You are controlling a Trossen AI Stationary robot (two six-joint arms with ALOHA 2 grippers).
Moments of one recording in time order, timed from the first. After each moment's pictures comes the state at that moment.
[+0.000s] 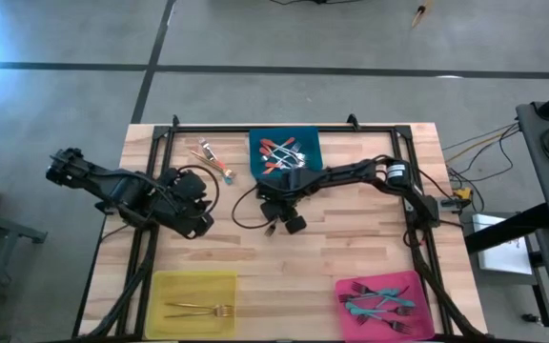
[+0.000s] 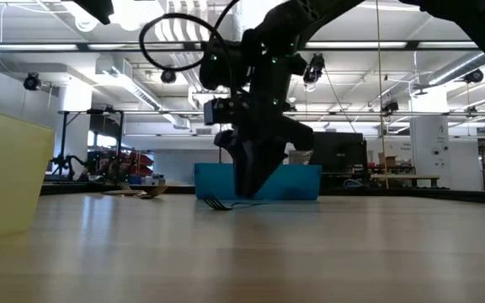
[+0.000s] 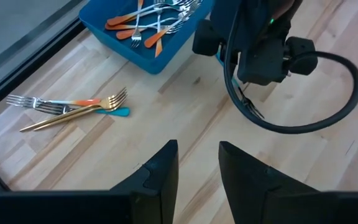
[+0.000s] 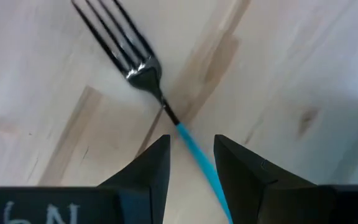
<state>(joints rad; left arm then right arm) -0.41 1.23 1.38 -1.35 -0.58 -1.01 -0.09 2.17 1.67 -0.78 -0.12 -0.58</state>
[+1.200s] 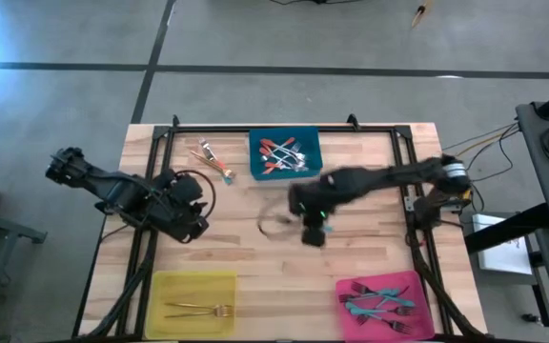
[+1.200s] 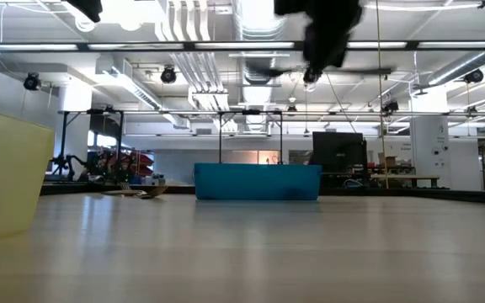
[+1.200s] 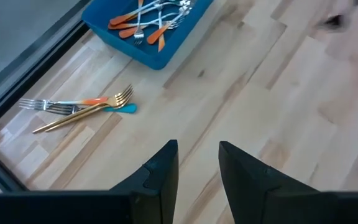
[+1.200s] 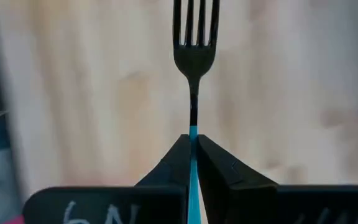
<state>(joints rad) -0.46 1.22 1.38 -1.41 -0.60 -1.01 0.10 1.73 1.57 -1.03 -0.14 0.29</state>
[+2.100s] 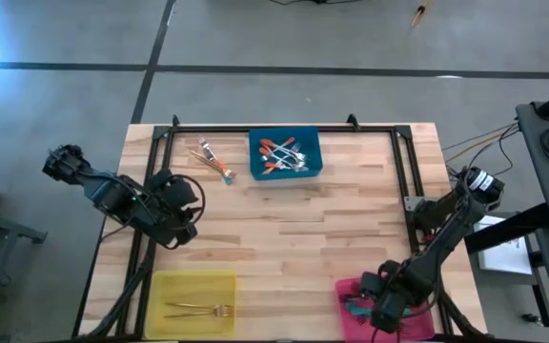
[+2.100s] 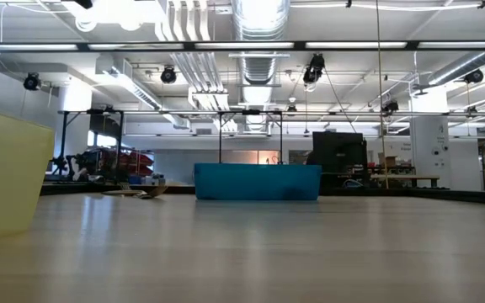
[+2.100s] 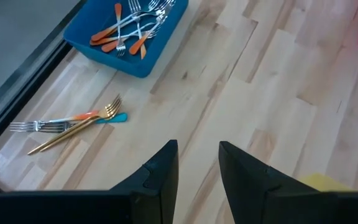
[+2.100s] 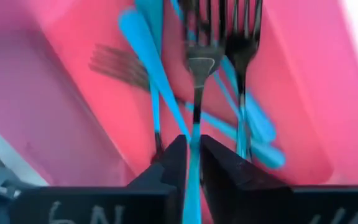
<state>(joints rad) -0.54 1.17 1.38 -1.41 -0.61 -0.93 0.90 1.59 1.08 -0.83 -0.16 1.34</state>
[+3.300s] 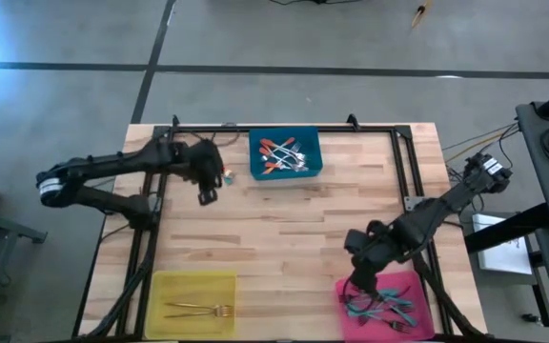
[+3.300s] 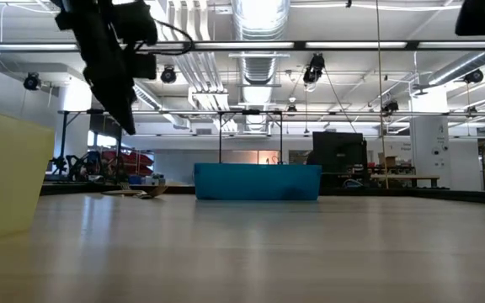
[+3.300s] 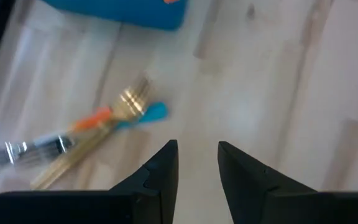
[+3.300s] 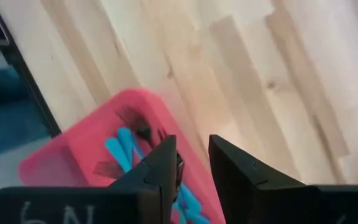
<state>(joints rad) 0.38 1.18 0.88 -0.83 -0.03 0.09 0.58 1.42 1.22 -1.08 0.01 1.03</state>
